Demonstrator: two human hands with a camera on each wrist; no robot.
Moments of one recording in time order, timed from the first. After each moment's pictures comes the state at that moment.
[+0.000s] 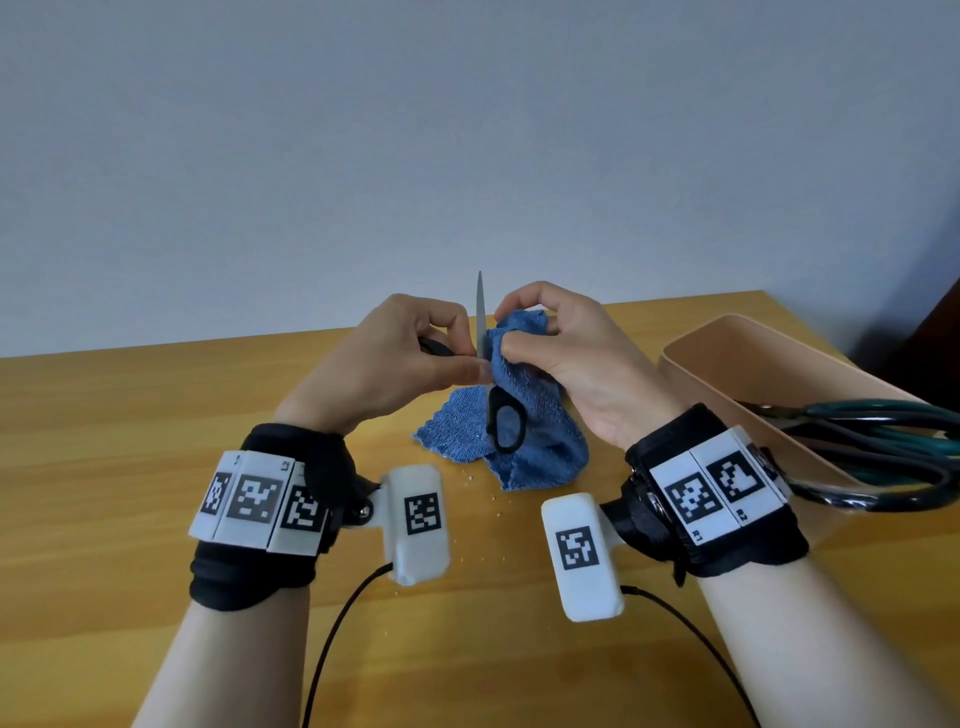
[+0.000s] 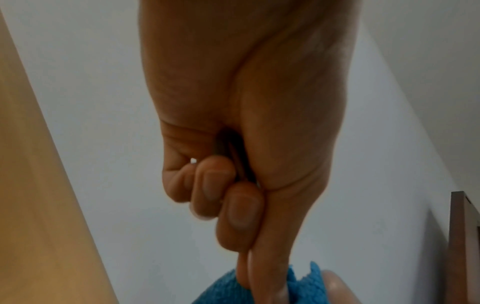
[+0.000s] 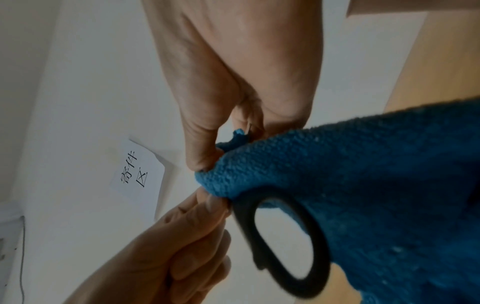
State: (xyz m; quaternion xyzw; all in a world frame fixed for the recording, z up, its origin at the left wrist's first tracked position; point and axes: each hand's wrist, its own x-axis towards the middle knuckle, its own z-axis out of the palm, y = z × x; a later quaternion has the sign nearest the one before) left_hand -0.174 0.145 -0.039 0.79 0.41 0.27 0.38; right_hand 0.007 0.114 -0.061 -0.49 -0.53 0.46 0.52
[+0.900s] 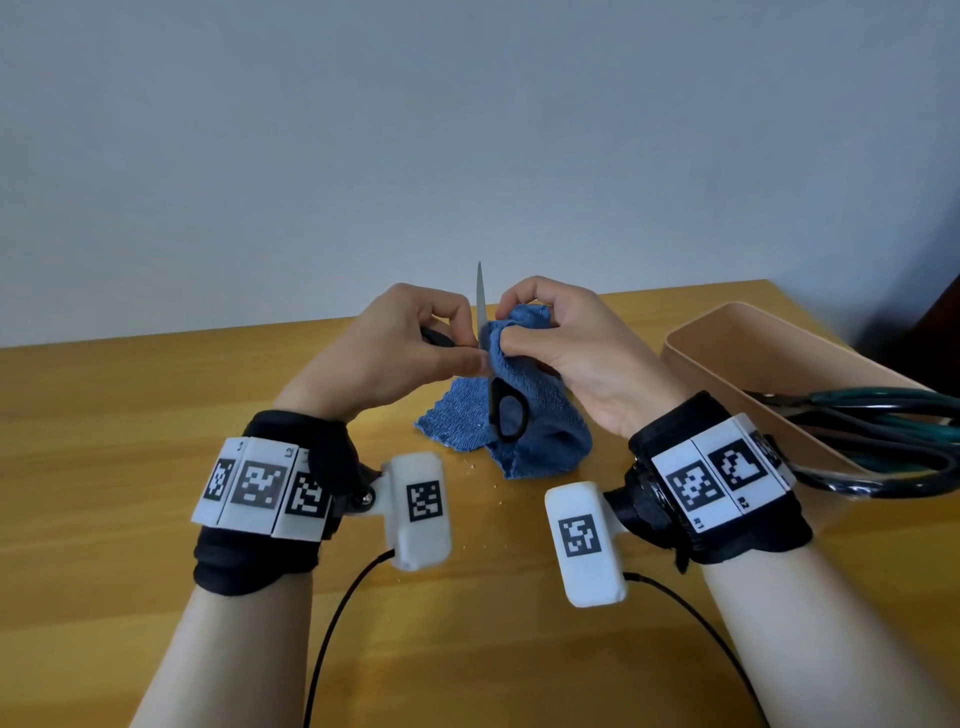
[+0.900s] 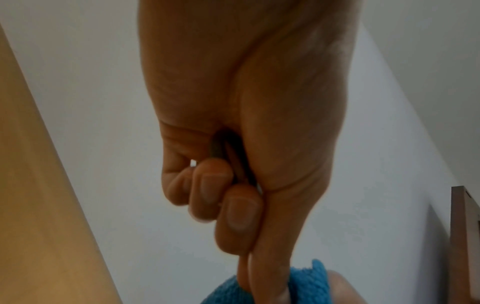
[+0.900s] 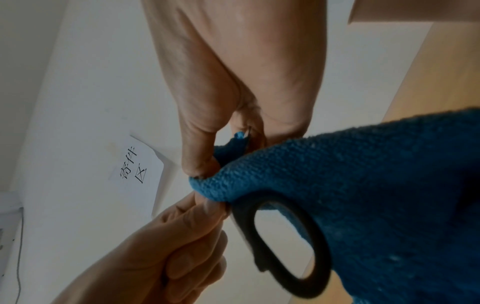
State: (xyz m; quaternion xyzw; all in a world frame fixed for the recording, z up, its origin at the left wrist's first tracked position) left_hand -0.174 0.147 -0.041 0.79 0.42 0.26 0.37; right_hand 0.005 0.116 -0.063 -0.50 -0.55 0.44 0.51
